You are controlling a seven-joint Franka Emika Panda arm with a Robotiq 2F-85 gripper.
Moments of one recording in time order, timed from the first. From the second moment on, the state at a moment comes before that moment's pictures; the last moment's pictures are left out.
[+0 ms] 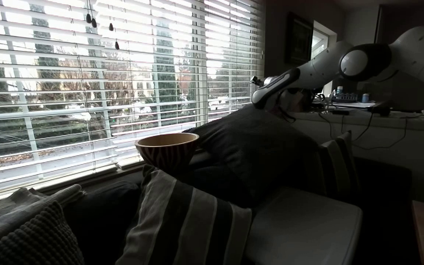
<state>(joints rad) -0.31 0.92 0.00 -1.20 0.34 3.80 0.22</state>
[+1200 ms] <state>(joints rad) 0.18 0.40 -0.52 -1.87 1.31 3.34 -0.68</state>
